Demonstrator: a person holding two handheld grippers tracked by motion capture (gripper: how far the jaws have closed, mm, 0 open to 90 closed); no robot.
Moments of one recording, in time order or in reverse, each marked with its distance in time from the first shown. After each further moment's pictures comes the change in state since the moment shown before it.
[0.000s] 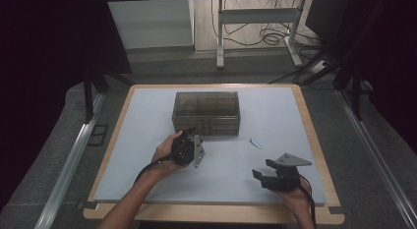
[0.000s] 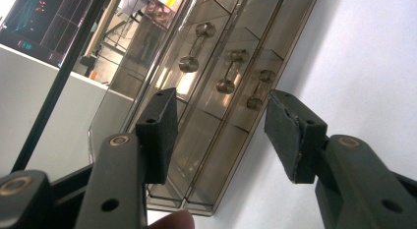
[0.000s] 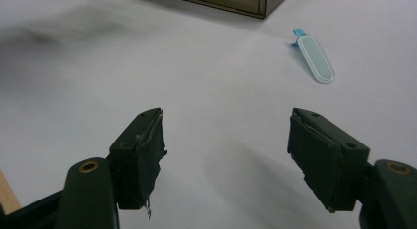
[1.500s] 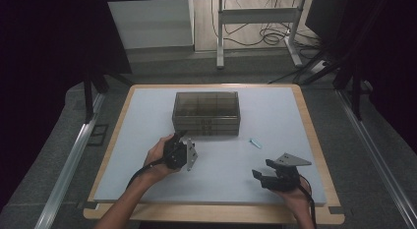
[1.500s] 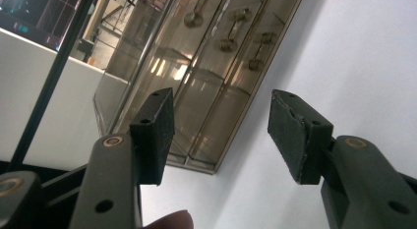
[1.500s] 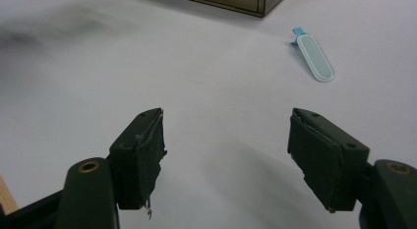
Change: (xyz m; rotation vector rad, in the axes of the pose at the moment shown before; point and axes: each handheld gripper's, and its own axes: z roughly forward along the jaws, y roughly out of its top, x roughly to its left) left arm 0.003 -0.014 -0.016 0.058 -0.008 0.012; right arm 0.000 0.000 0.001 0.004 -0.004 -0.003
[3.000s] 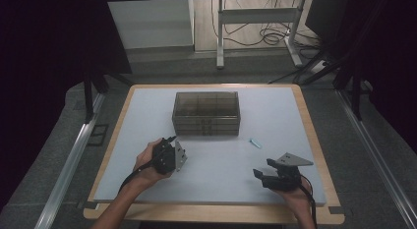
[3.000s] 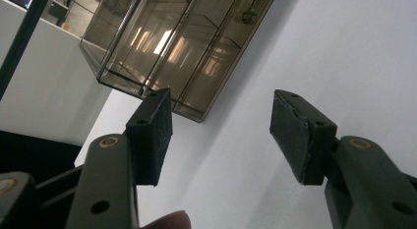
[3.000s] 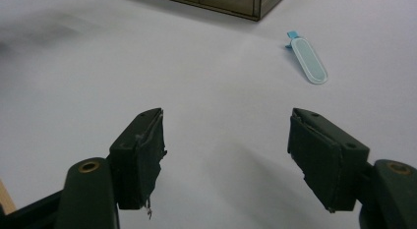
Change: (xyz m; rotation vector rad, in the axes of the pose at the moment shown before) left arm 0.007 -0.023 -0.022 0.092 -0.073 -0.101; right arm -0.002 0.000 -0.002 -0.011 -0.006 0.000
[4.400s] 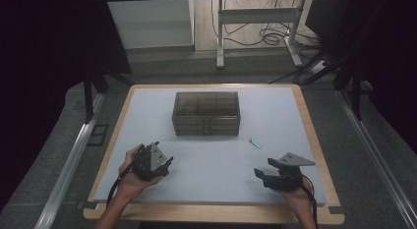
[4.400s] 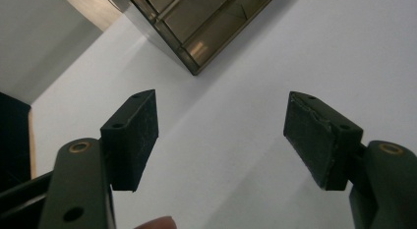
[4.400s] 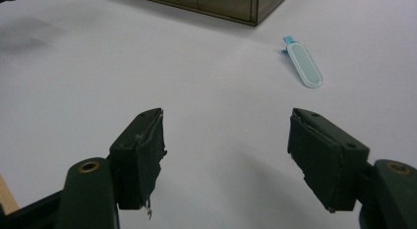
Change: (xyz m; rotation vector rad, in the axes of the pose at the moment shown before) left arm 0.013 -0.043 -0.025 -0.020 -0.074 -0.278; right arm -0.001 0.001 -0.003 -0.014 0.005 0.002
